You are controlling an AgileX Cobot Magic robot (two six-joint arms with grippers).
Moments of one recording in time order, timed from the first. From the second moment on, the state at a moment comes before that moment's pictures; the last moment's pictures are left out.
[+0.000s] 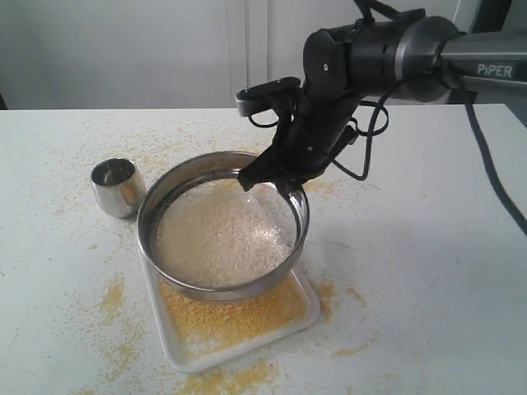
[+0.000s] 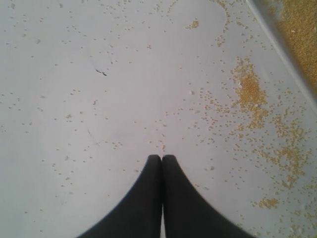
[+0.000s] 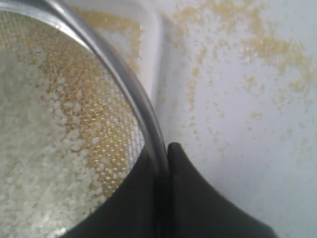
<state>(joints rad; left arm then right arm) -0.10 0.99 -0.68 -0.05 0.80 0.06 0.54 1.99 -1.57 0.07 0.85 -0.15</state>
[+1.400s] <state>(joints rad) -0.10 0.99 -0.68 -0.05 0.80 0.06 0.54 1.97 -1.58 0.35 1.00 -0.59</state>
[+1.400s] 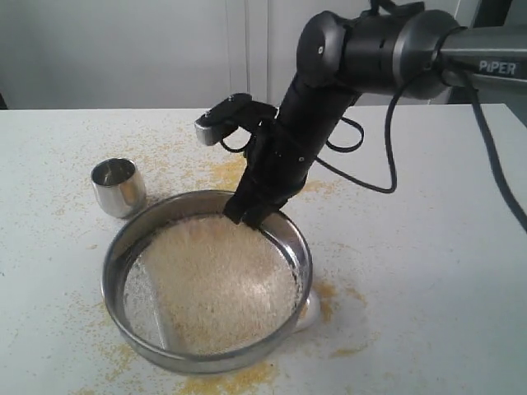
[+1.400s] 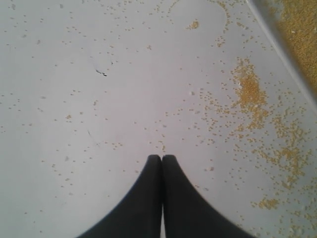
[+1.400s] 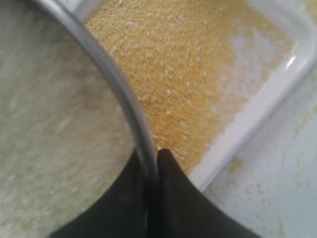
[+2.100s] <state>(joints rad) -0.10 0.99 -0.68 -0.05 0.80 0.06 0.57 1.97 -1.57 0.18 0.99 -0.38</state>
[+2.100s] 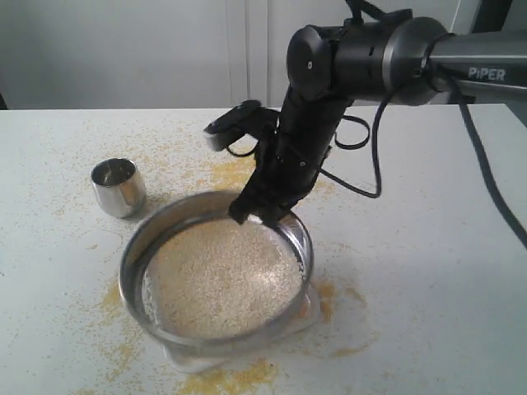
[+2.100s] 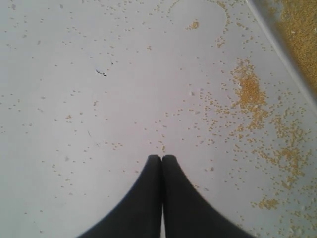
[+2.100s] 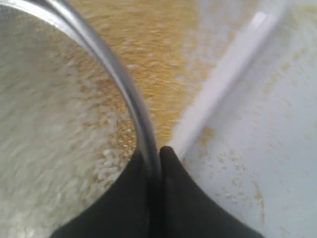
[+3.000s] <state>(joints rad) -0.10 0.99 -0.68 -0.05 0.80 0.06 0.52 1.97 -1.58 0.37 0.98 -0.57</state>
